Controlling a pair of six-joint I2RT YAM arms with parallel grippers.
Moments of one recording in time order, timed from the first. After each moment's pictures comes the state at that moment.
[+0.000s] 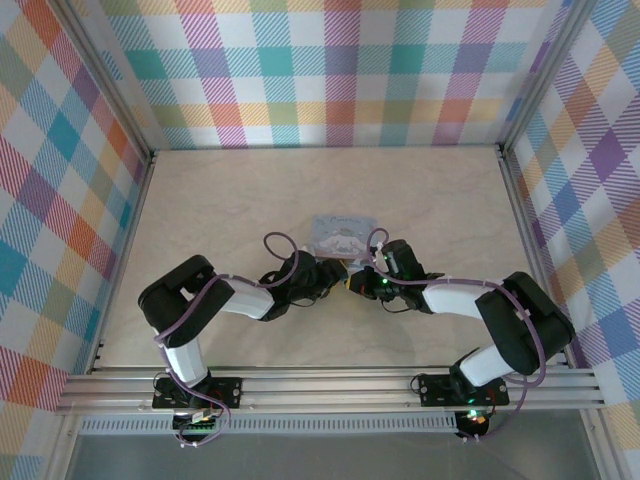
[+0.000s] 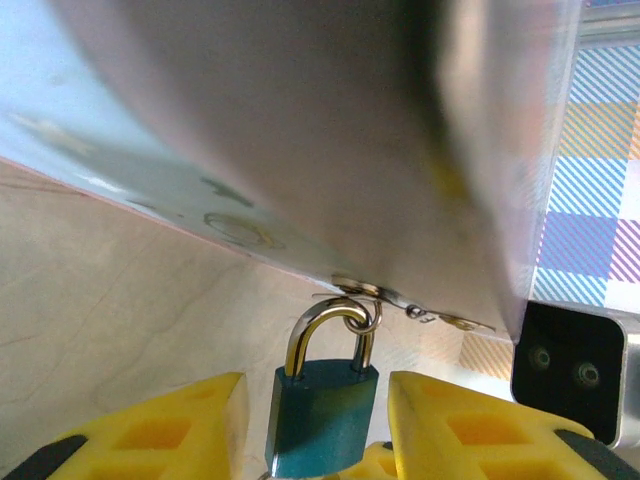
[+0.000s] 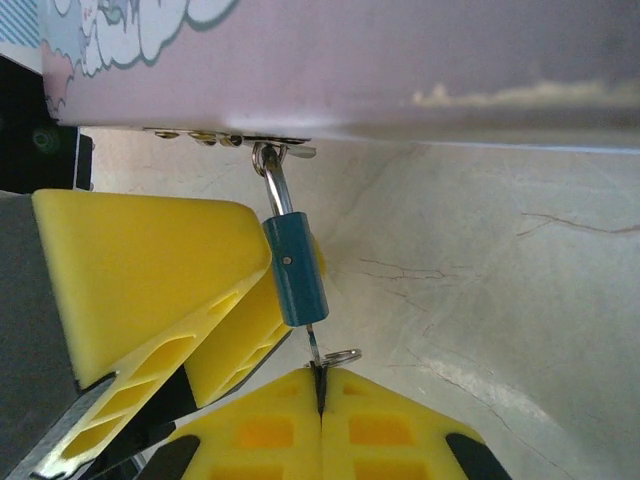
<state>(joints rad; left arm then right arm) -0.82 1.78 0.64 0.63 0.11 -1.42 0.60 1.49 0.51 0.22 -0.46 0.86</state>
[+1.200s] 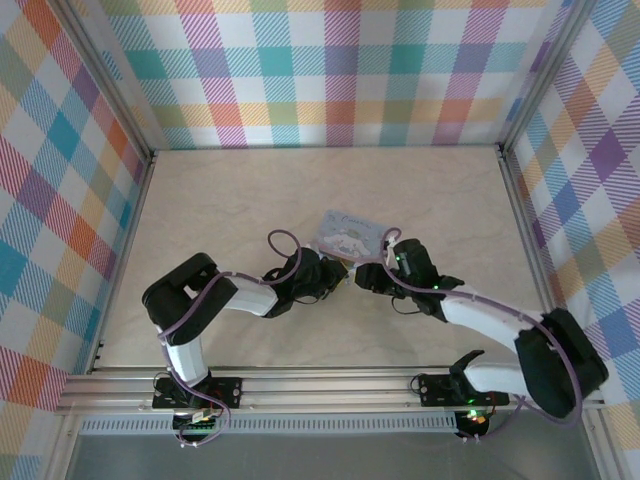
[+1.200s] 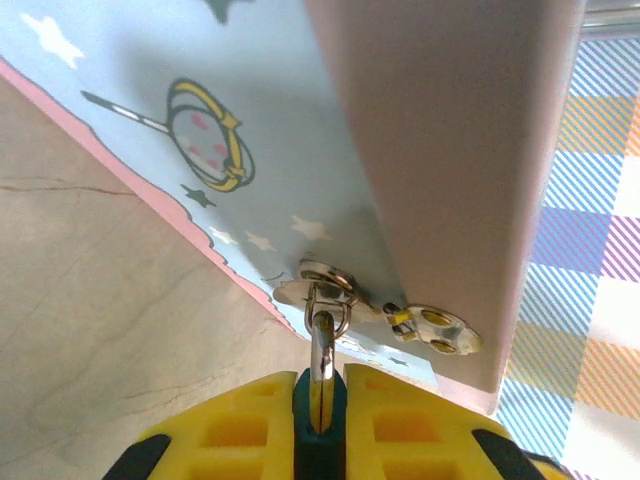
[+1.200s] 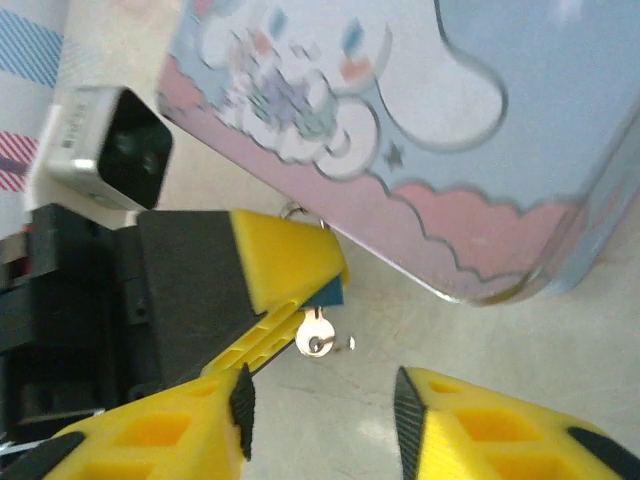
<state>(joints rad) -0.82 1.79 0.69 0.59 0.13 -1.44 0.59 1.20 0.49 0.04 -0.27 0.70</state>
